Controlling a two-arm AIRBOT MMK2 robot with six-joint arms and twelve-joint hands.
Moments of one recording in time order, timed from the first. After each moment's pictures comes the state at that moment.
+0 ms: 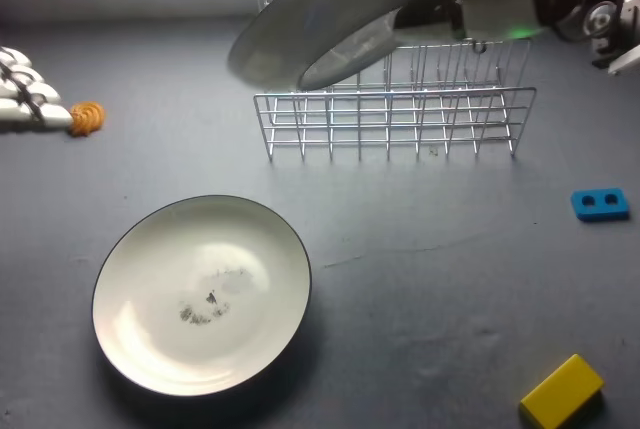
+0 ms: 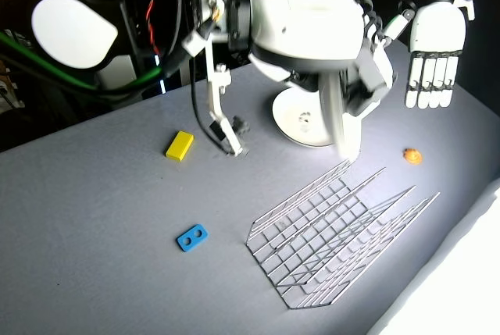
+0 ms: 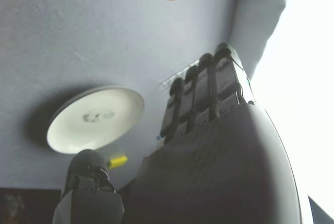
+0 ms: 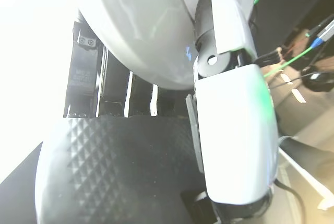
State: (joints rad) left arm 0.65 -0.67 1.33 1.50 -0.69 -0.19; right arm -0.12 -0.99 0.99 -0.24 0.47 -0.80
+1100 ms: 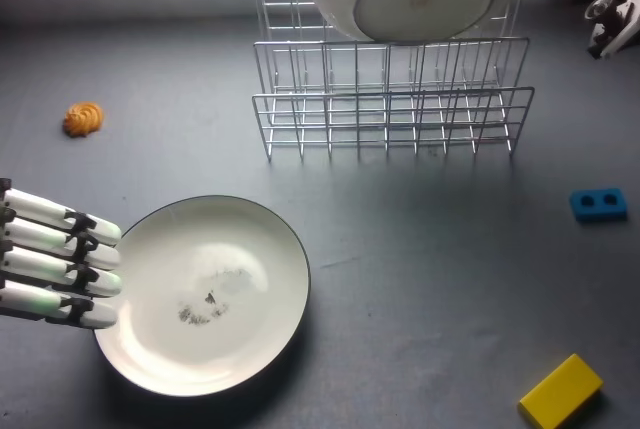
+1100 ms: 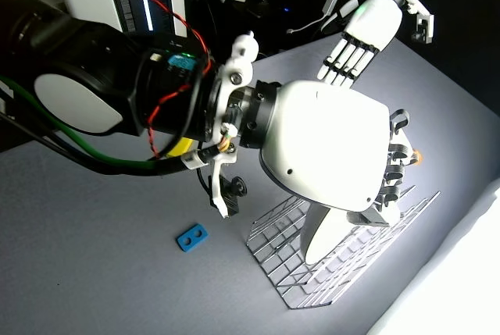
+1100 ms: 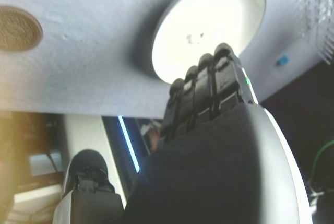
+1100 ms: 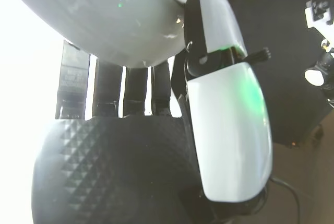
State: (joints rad) left arm 0.70 -0.67 1.23 1.79 -0.99 -0.09; right arm -0.12 -1.11 1.24 0.00 0.34 -0.75
